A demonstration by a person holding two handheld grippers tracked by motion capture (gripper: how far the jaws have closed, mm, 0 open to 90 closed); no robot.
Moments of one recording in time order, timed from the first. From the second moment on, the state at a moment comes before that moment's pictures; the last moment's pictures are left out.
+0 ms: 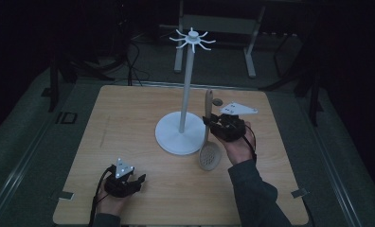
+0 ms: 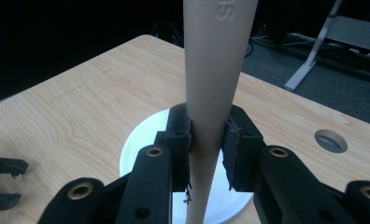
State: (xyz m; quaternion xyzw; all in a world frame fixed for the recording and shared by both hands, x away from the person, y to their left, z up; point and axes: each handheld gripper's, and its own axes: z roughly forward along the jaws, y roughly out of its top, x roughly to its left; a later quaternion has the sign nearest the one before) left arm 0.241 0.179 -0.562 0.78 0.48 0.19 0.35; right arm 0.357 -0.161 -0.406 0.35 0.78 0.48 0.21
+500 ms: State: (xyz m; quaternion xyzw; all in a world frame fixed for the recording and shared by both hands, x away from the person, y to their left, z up) left arm 0.241 0.179 -0.562 0.78 0.48 0.19 0.35; right arm 0.364 -0.161 -0.390 0.35 0.77 0.49 0.21
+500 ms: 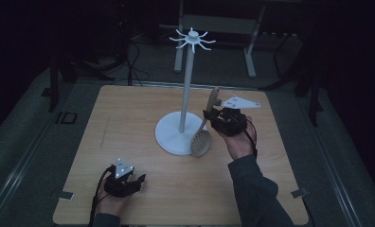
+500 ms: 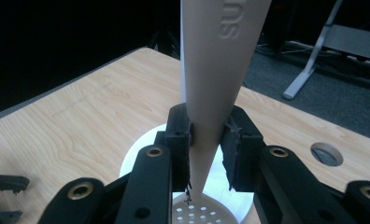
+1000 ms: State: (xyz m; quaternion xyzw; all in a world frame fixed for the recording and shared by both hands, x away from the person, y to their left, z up) left arm 0.241 0.180 -0.562 0.78 0.48 0.19 0.35; right arm 0.371 -0.165 -0.370 0.35 0.76 0.50 0.23
